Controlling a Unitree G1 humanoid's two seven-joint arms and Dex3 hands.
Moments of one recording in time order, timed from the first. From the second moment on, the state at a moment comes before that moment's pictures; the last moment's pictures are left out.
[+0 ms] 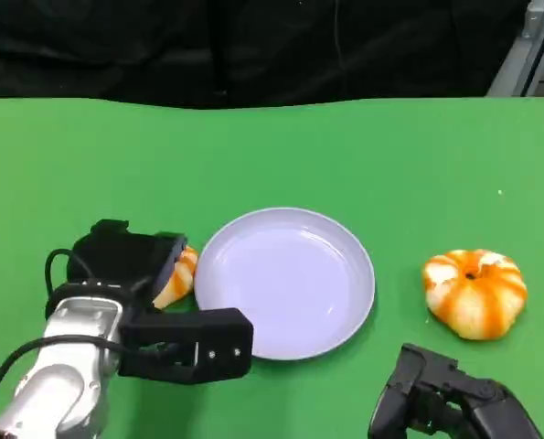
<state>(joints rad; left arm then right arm) -0.36 0.32 -0.48 0.26 1.02 0.29 -0.14 0.52 -0.09 0.29 -0.54 -0.04 -0.09 0.13</state>
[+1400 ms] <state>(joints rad) -0.48 0.31 -0.40 0.66 0.80 -0.20 0.77 0.51 -0.09 0.31 -0.53 -0.05 -0.09 0.12</state>
